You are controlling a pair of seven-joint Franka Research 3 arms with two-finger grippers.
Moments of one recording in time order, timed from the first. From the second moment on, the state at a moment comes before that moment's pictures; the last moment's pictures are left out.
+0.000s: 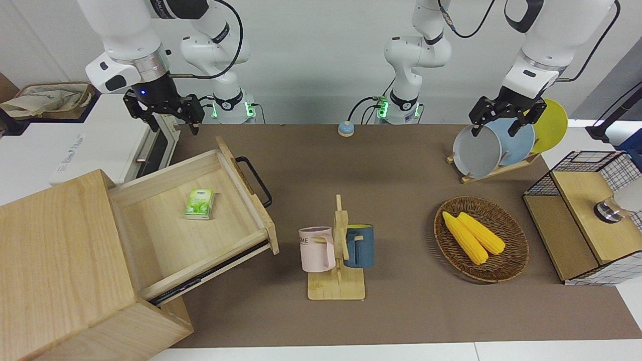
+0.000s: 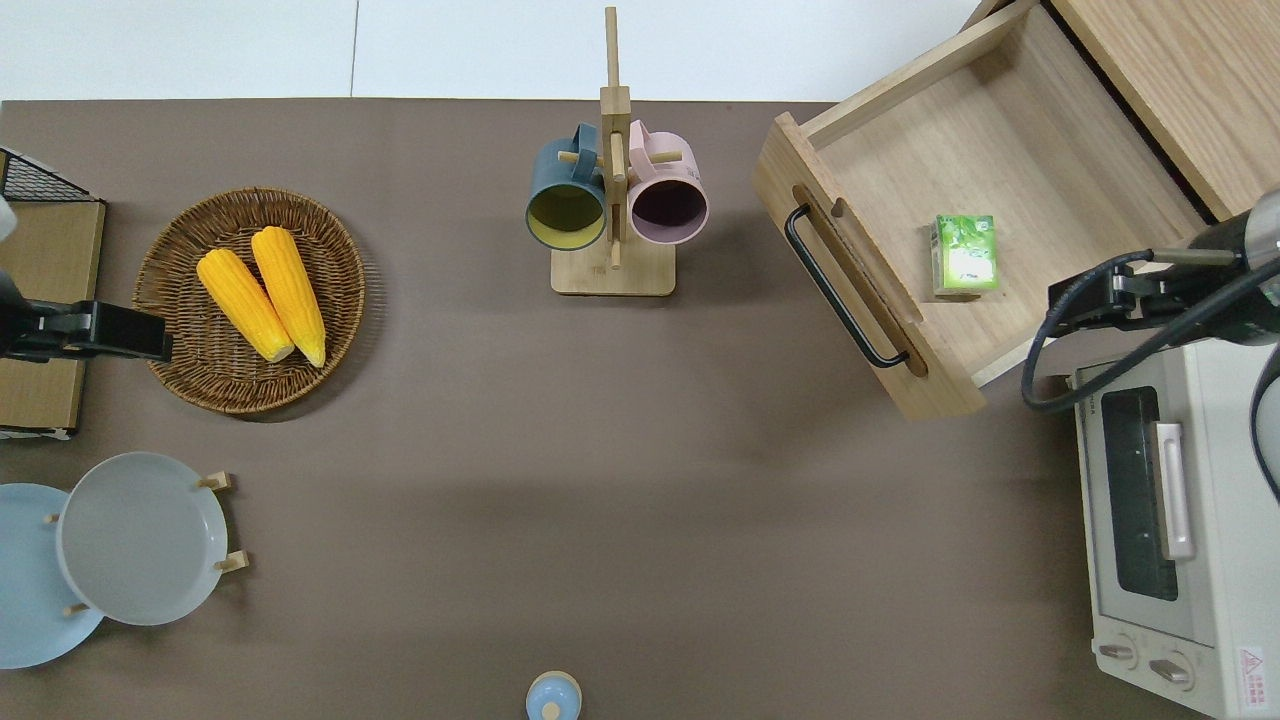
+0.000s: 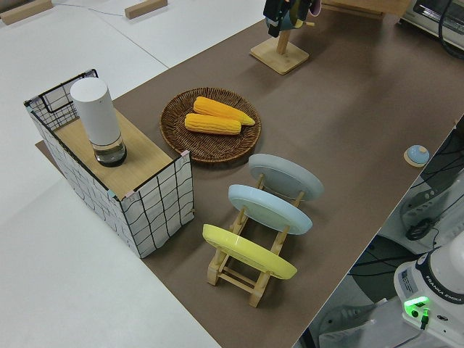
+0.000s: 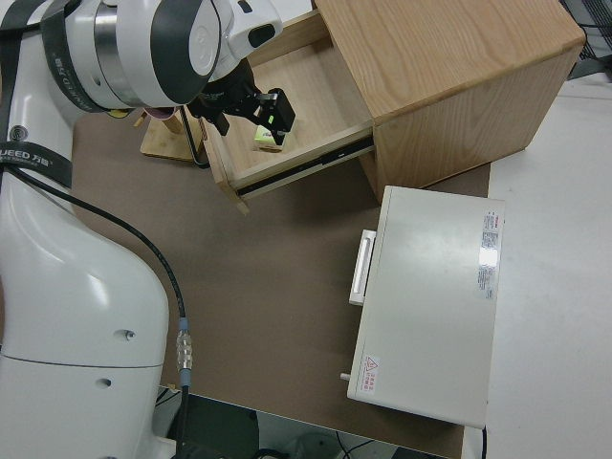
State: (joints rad) left arm -0.15 0.04 0.15 -1.49 -0.02 1.55 0.05; right arm 0.04 0.13 0.03 -1.34 -0.03 1.43 0.18
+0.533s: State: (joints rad) left arm -0.15 0.04 0.15 -1.49 -0.02 1.55 0.05; right arm 0.04 0.13 0.05 -1.34 -0.03 1.42 0.10
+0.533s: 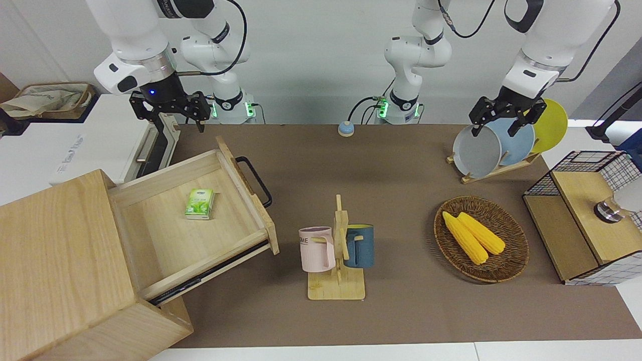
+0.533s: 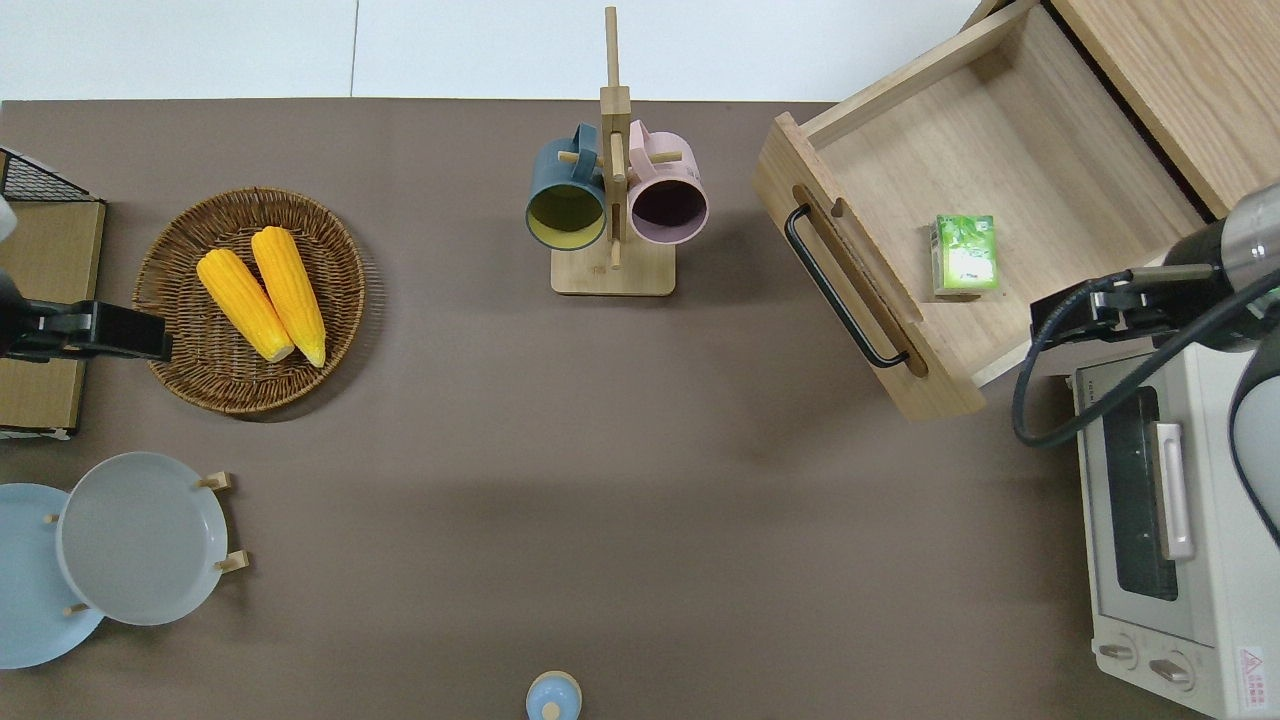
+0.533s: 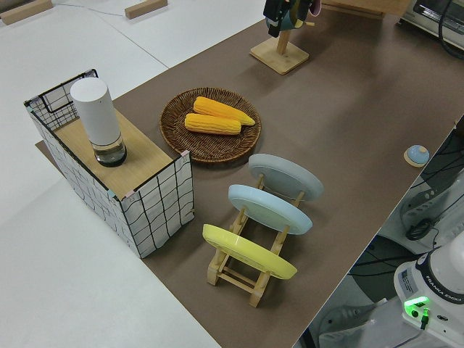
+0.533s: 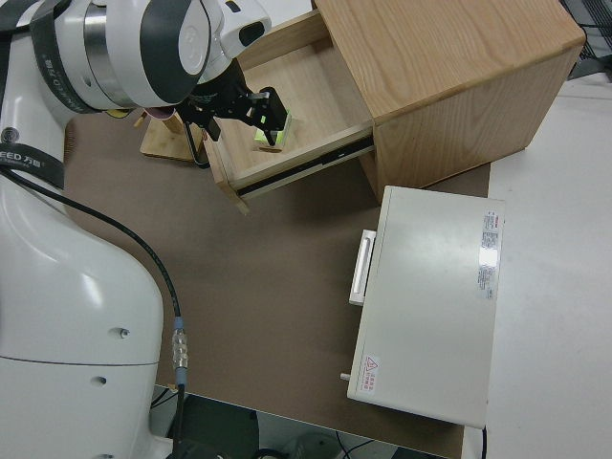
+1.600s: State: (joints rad) left arm -0.15 0.04 0.15 -1.49 -0.02 1.55 0.05; right arm 0.04 0.13 0.04 -1.34 0.03 1.37 0.07
